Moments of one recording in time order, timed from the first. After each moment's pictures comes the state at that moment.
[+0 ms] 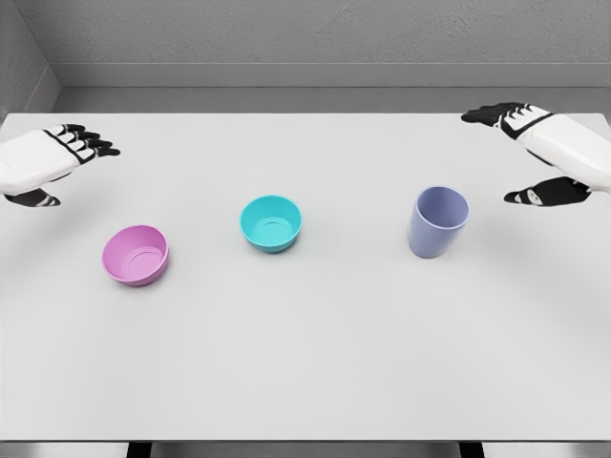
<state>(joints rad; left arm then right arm) -0.60 0.94 -0.61 -1.21 -0.68 -0.61 -0.07 -0.38 -1.10 0.51 -1.72 0.07 -0.36 0.08</state>
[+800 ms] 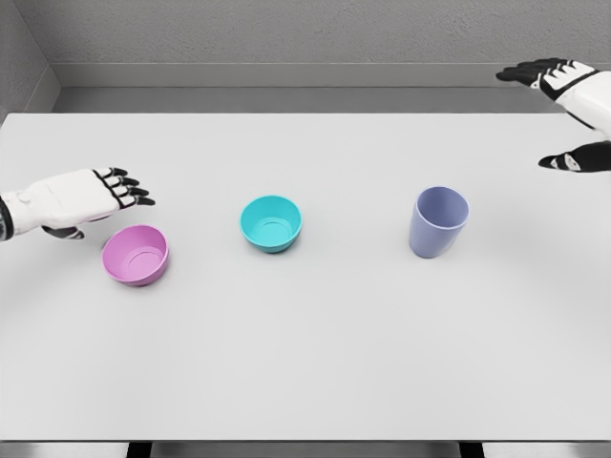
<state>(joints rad) -0.58 0.93 -0.67 -1.35 -0.78 -0.61 -0.22 -0.42 -1.17 0.44 -1.73 0.07 -0.36 0.08</state>
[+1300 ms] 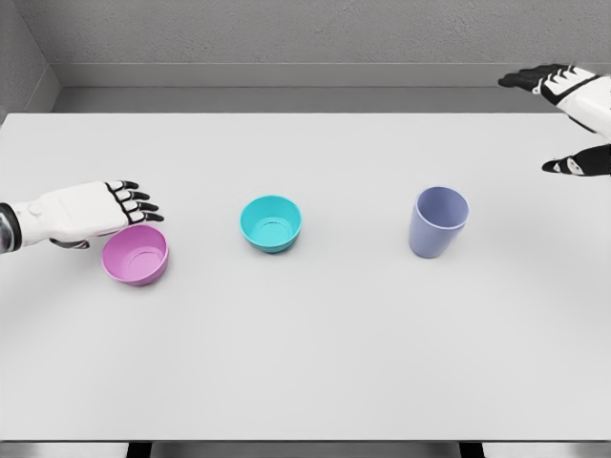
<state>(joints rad) -0.56 0.96 -0.69 -1.44 -0.82 -0.61 -0.24 -0.40 -1.16 0.42 -1.71 0.07 -0.37 0.12</state>
